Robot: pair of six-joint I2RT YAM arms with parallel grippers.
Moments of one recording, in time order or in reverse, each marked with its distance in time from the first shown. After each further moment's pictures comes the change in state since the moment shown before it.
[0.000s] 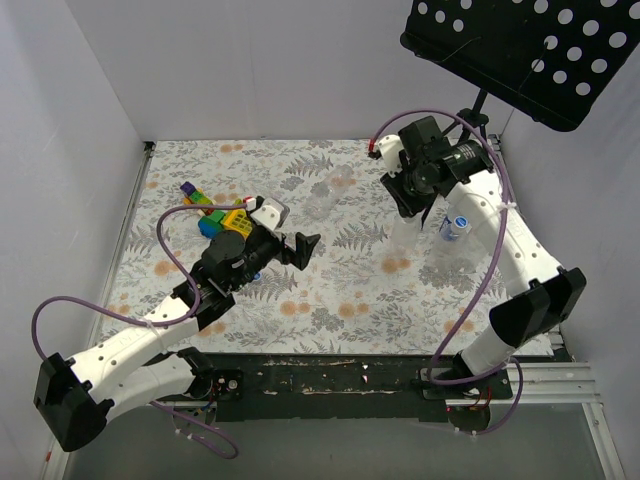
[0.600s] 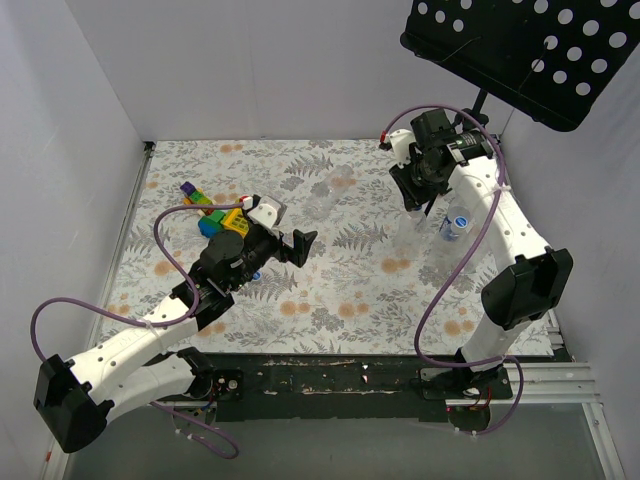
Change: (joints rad) left arm 0.011 -0.007 0.000 0.002 -0.041 -0.003; right arm -0.150 0.129 0.031 0.034 -0.094 -0.044
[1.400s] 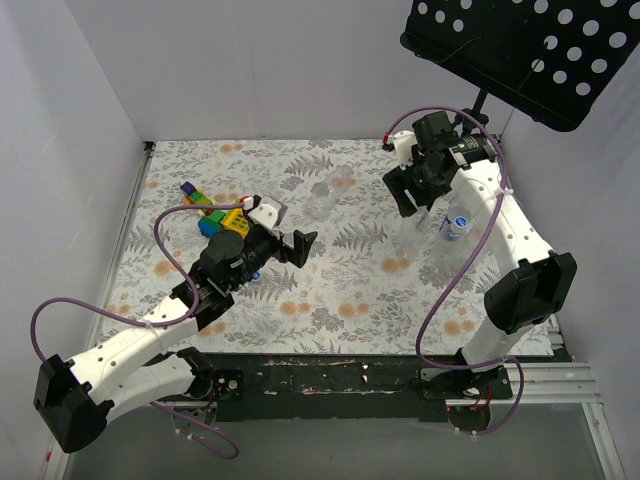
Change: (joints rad) left arm 0.000 0.000 0.000 0.000 0.009 0.007; right arm -0.004 -0.026 -0.038 0.016 0.018 0.032
